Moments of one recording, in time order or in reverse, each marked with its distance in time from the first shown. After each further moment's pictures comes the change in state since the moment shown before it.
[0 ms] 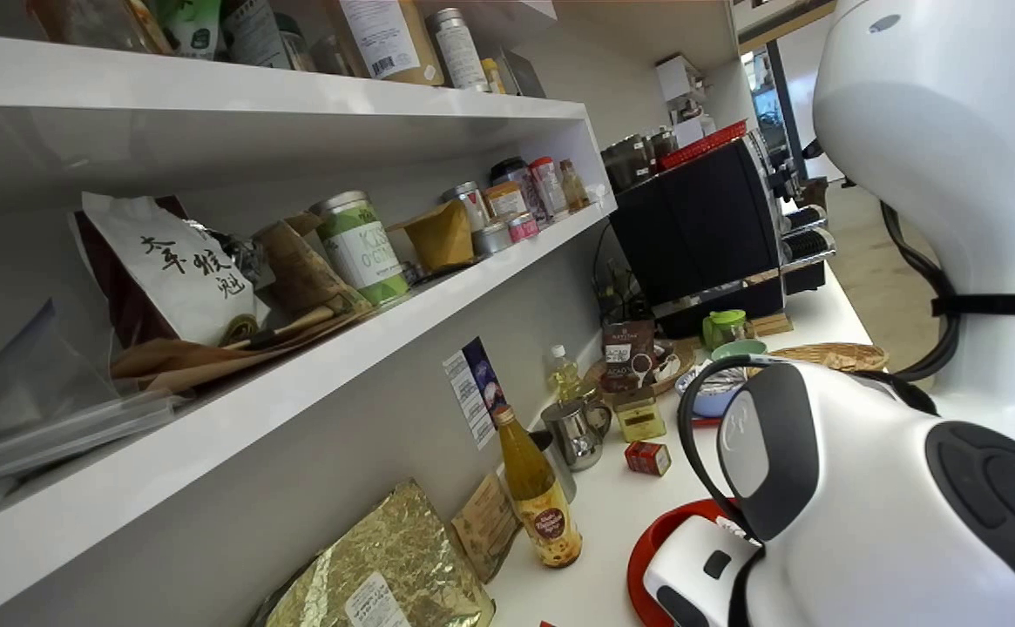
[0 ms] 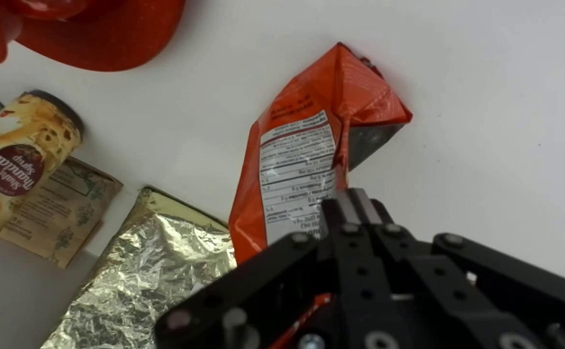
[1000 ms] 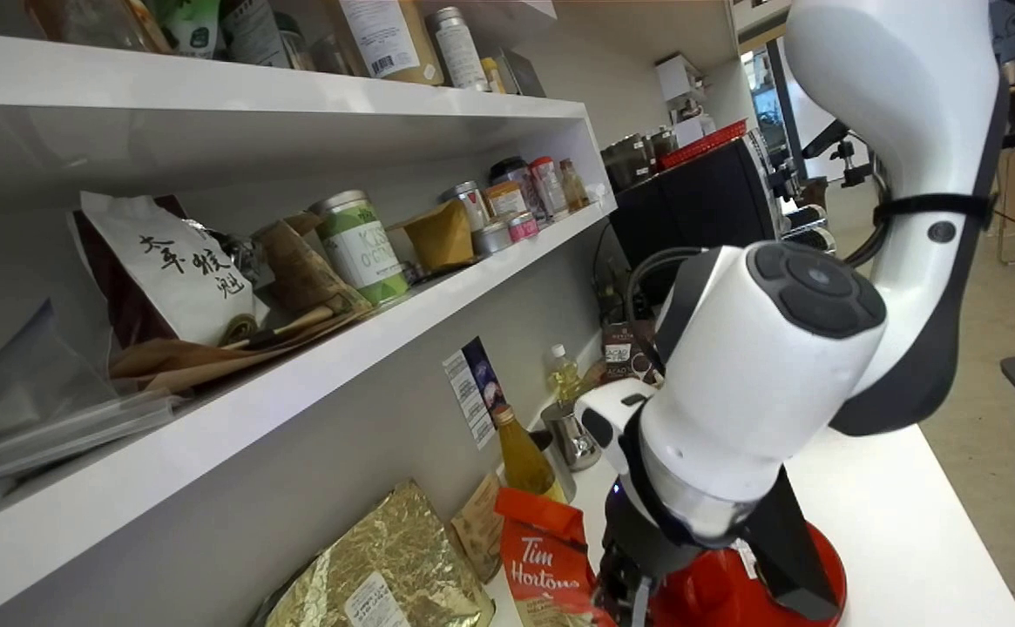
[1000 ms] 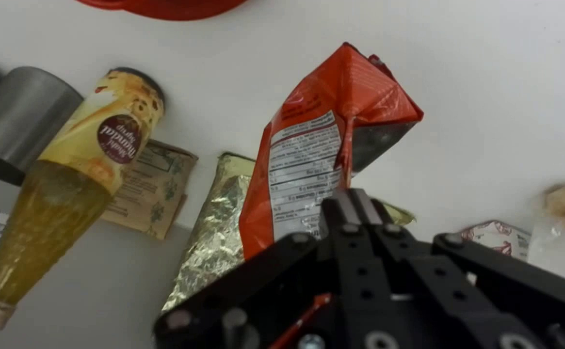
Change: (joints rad) arm -0.153 -0.163 0.022 -0.061 0.117 0.074 -0.078
